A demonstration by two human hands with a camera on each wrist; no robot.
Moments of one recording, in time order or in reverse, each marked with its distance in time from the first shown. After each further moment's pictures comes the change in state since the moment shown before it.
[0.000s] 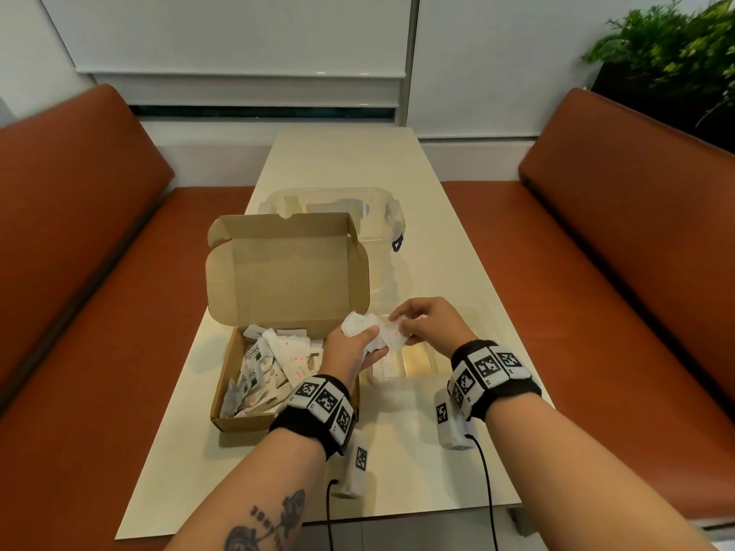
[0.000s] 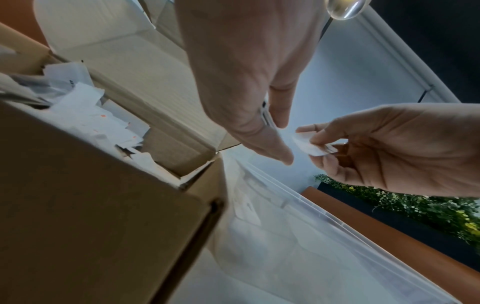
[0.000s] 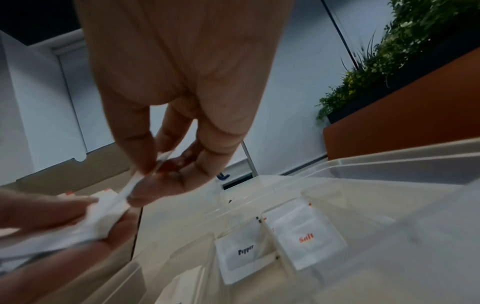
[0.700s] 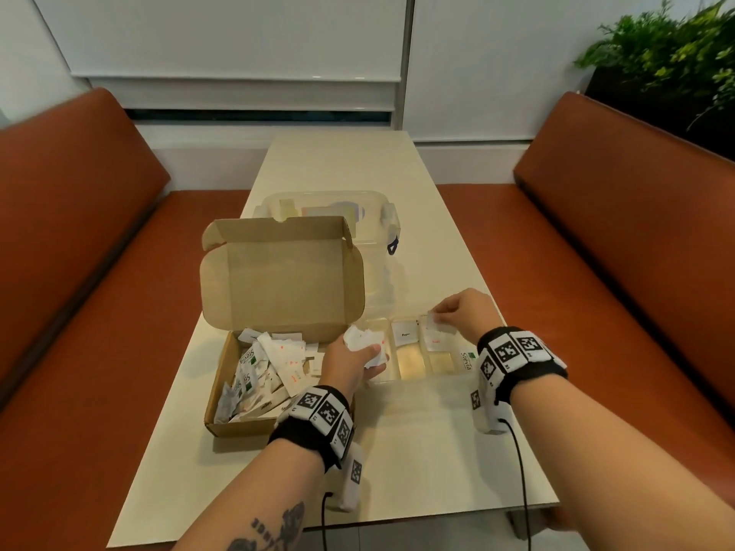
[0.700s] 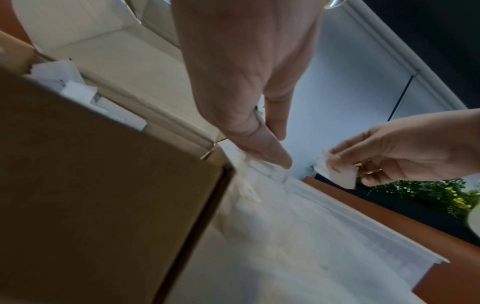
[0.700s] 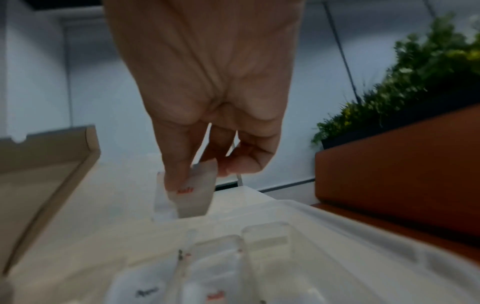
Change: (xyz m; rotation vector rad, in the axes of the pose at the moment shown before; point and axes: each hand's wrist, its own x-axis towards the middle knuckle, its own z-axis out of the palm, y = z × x) left_hand 0.003 -0.015 -0.002 0.109 -0.009 -0.024; right_hand 0.012 0.014 -0.055 -0.499 0.216 0.062
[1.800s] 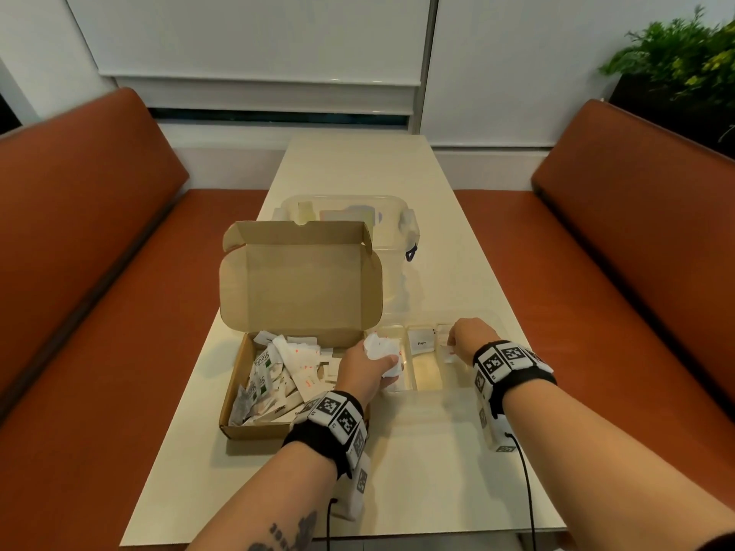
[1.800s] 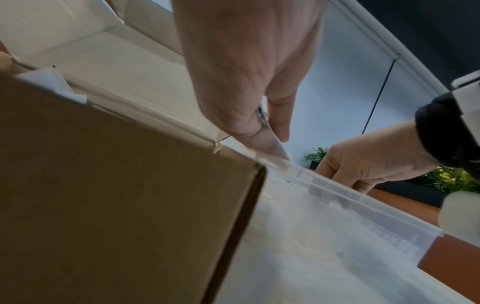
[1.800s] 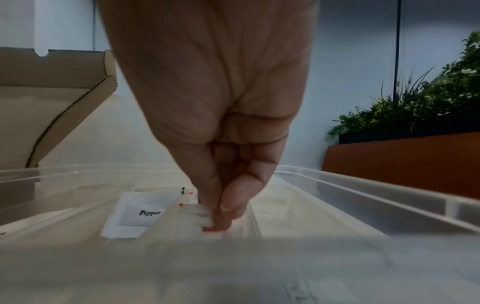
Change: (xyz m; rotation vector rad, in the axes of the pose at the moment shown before) left_hand 0.011 -0.006 -0.005 0.107 -0.021 0.019; right_hand 0.017 0.002 0.034 -0.578 -0.251 0.061
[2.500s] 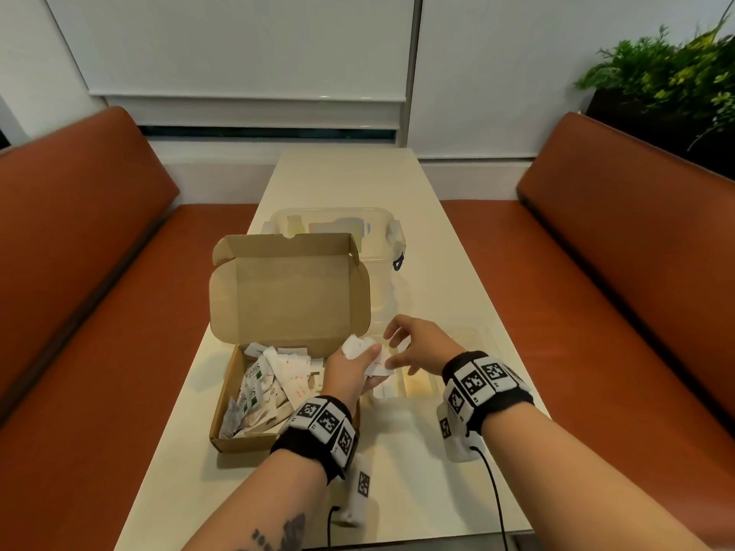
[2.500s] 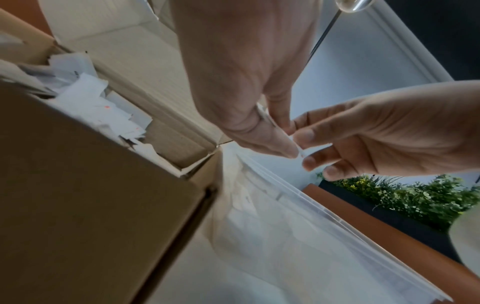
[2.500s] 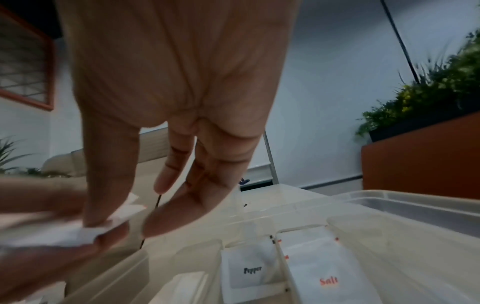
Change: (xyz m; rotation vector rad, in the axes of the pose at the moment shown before) left_hand -0.005 0.014 0.003 -0.176 0.062 0.005; right_hand -0.041 -0.046 -0.015 0.682 -0.077 -0.318
